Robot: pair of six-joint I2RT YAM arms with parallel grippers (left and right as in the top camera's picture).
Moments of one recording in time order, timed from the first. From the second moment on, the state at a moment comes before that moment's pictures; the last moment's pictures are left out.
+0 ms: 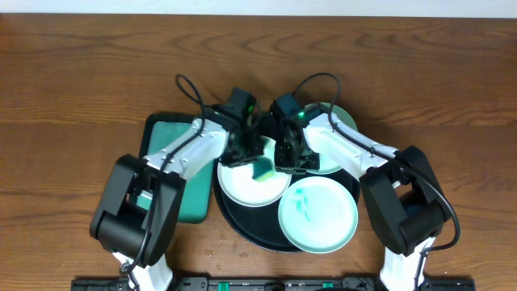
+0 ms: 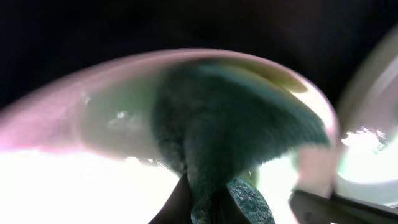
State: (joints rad) left arm -0.44 1.88 1.15 -0.64 0.29 -0.67; right arm 0.57 2.00 1.33 -0.92 -0.15 0.62
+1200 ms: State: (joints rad) left arm -0.15 1.59 1.24 -1.09 -0.14 -0.59; right arm 0.57 2.00 1.33 -0.92 -0.15 0.64
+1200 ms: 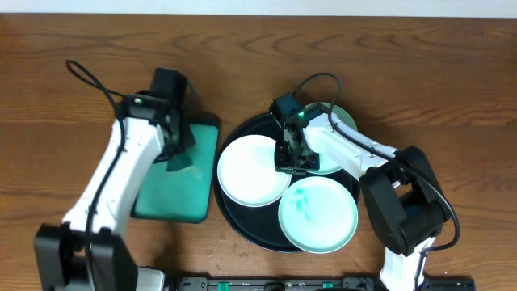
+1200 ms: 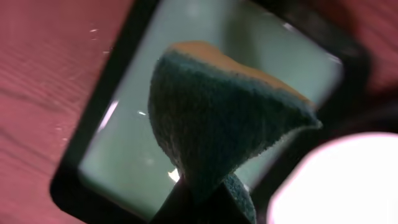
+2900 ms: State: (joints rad) left arm -0.15 1.02 1.24 -1.27 -0.10 -0.53; right arm 0.57 1.66 1.33 -1.02 -0.16 0.64
